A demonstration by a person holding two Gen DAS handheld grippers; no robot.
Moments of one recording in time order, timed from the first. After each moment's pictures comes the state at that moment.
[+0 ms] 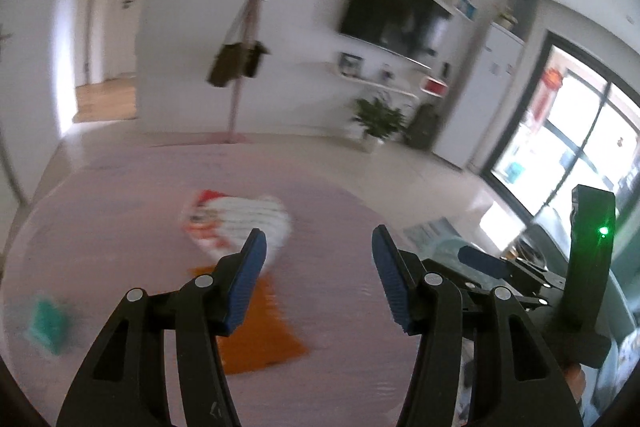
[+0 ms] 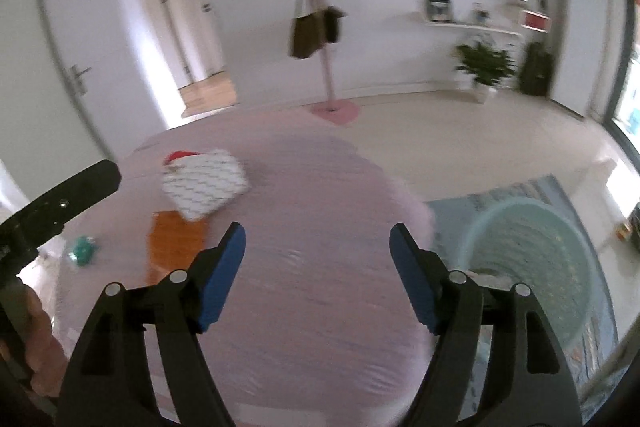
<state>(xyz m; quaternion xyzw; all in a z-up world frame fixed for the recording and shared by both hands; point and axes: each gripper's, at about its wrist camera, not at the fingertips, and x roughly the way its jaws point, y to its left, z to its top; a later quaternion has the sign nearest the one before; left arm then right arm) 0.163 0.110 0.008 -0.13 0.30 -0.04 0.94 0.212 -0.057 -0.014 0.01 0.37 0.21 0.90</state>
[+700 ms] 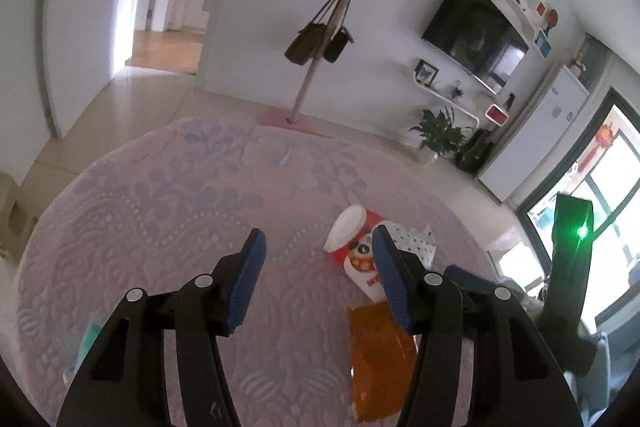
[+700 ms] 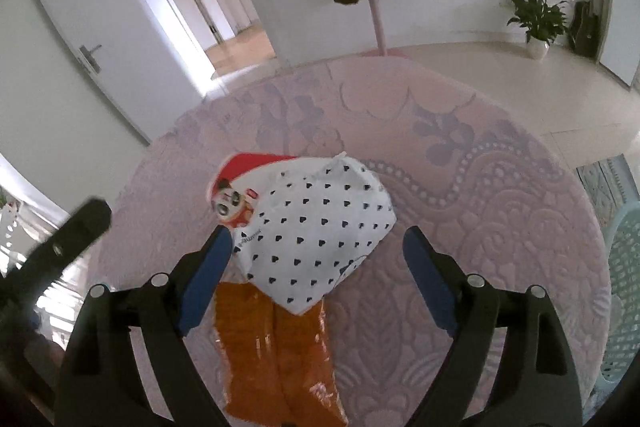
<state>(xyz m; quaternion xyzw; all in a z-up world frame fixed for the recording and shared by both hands) 0.203 0.234 -0.026 -0.22 0.33 0.04 0.92 0.298 0.070 -0.069 0.03 0.47 0.24 0.85</state>
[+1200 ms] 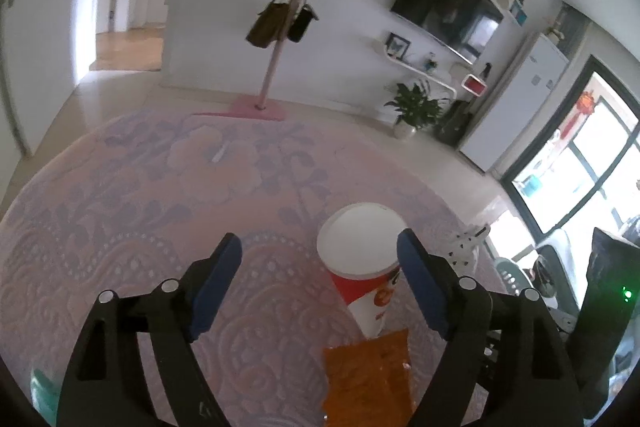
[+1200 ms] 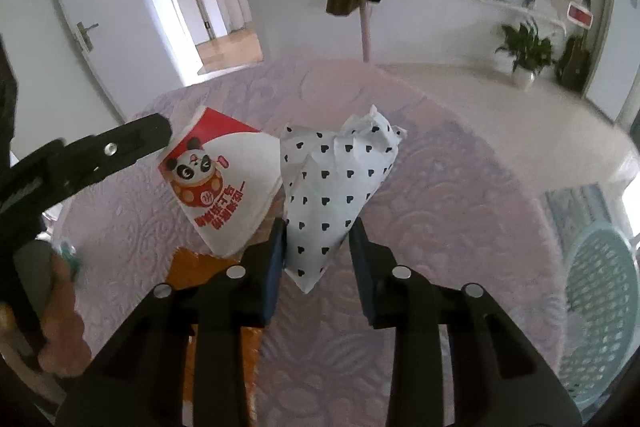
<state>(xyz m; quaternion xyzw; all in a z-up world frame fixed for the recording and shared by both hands) 0.250 0.199 -0.049 -0.19 0.36 -0.03 0.92 0.274 0.030 -0.067 -0.03 0.42 0.23 0.88</state>
